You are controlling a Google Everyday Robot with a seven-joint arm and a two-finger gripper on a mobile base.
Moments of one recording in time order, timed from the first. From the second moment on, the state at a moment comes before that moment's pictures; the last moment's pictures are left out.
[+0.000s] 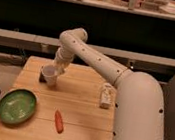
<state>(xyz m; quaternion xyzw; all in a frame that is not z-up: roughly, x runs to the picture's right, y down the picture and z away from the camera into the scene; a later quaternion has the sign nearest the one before) -0.145 -0.014 0.849 -0.02 -0.32 -0.75 0.58</state>
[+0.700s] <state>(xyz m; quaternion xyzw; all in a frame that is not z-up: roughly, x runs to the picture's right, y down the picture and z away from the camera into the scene) -0.147 -0.017 0.847 -0.01 -0.32 -0.76 0.57</state>
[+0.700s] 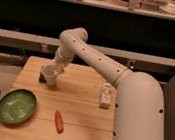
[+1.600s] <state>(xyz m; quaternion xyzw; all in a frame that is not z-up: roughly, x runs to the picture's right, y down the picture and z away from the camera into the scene) -0.151 -0.018 0.846 0.00 -0.32 -0.76 0.56</state>
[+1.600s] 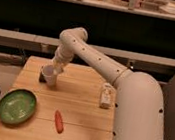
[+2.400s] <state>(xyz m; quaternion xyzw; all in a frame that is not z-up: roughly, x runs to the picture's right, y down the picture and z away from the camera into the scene) -0.153 -0.021 0.845 0.00 -0.32 -0.77 0.56</state>
